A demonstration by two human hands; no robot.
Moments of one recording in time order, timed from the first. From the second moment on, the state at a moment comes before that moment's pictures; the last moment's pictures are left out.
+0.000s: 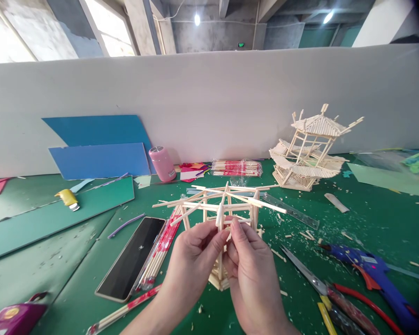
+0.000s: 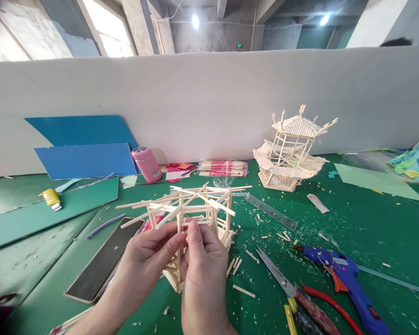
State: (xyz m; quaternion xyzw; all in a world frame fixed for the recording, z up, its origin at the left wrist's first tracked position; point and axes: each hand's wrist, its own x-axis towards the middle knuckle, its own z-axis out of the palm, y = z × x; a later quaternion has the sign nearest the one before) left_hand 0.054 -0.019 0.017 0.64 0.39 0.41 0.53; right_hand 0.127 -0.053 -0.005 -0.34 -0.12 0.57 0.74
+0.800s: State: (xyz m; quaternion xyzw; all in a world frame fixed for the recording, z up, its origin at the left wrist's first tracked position) left_hand 0.054 -0.018 0.015 0.65 0.40 0.39 0.52; right_hand 0.130 -0.054 -0.006 -0.36 -0.12 0.56 0.74
